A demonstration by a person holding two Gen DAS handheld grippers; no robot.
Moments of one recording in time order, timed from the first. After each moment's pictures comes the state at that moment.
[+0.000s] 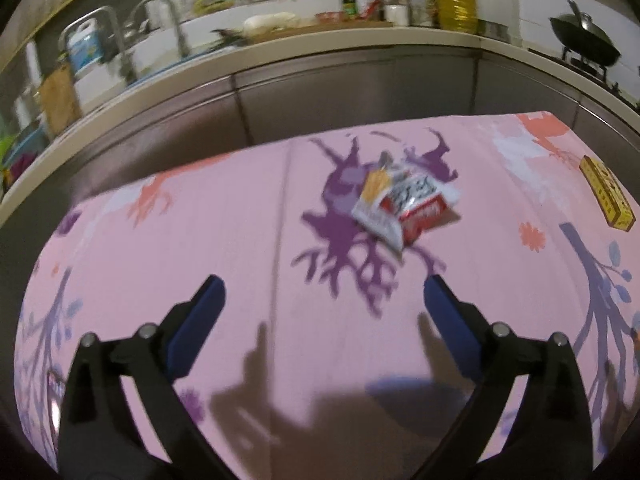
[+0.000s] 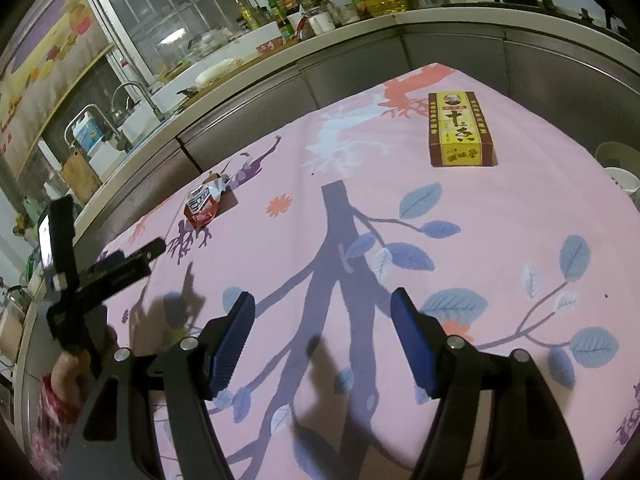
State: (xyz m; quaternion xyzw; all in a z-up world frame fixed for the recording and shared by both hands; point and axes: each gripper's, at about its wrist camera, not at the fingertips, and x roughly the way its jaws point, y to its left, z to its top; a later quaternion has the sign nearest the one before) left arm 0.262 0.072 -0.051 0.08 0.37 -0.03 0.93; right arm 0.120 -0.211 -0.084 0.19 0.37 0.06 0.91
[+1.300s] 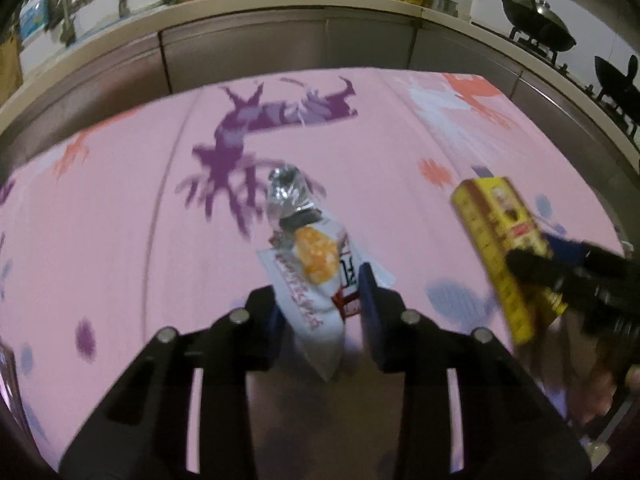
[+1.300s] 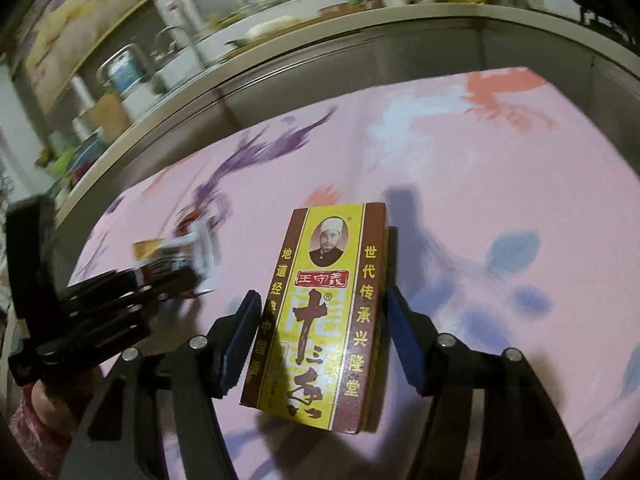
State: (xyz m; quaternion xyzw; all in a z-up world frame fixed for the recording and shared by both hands) left arm 0.217 0.040 -0.079 0.02 0.43 -0.13 0.89; right arm 0.174 -0.182 -0.108 0.11 0.41 0.16 0.89
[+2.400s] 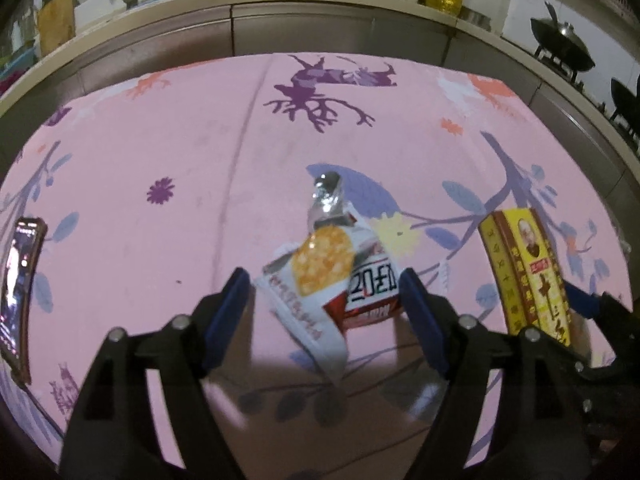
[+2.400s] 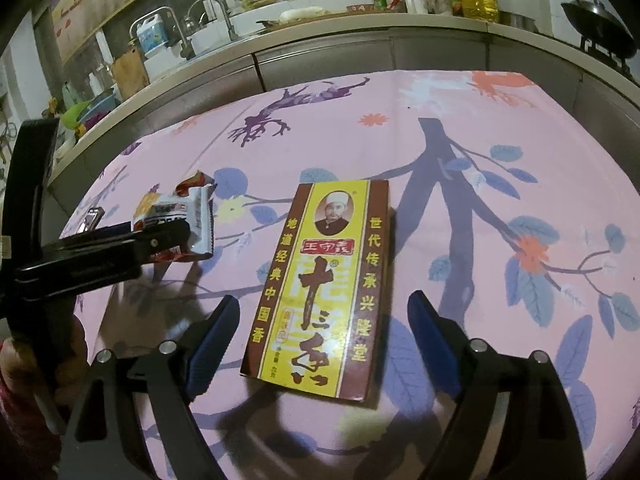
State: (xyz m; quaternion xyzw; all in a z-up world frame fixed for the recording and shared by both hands) left arm 0.128 0.078 -0.082 -0.01 0.44 -0.07 0.90; right arm 0.064 -0.136 -0.119 0.04 0.40 0.14 0.90
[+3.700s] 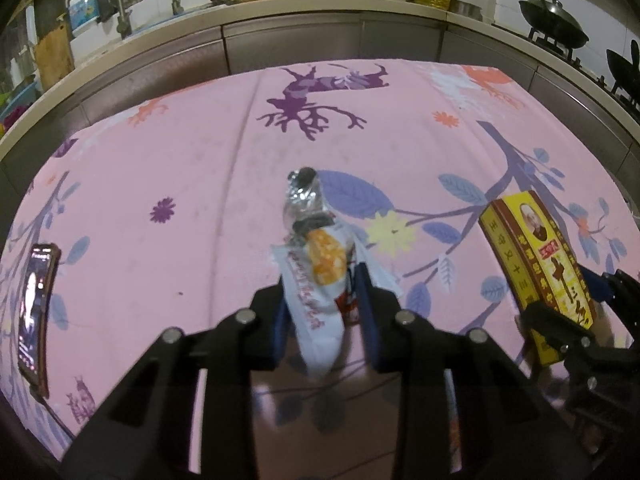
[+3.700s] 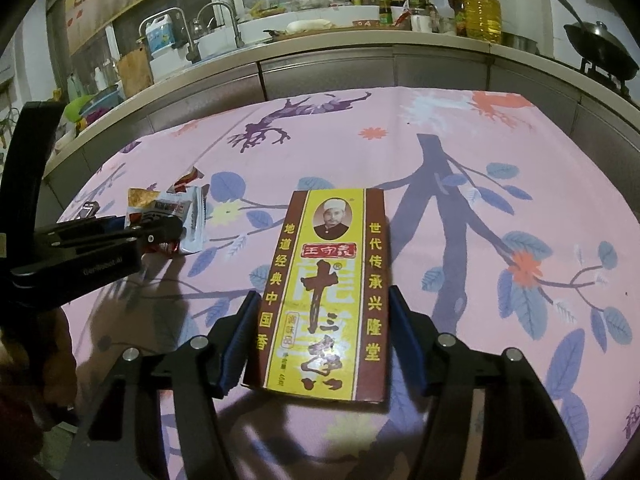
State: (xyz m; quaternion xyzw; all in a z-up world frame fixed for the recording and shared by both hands) left arm 0.122 0.062 -0.081 0.04 0.42 -0.05 0.91; right arm 0.059 -0.137 -0.121 0.02 0.37 0.14 0.92
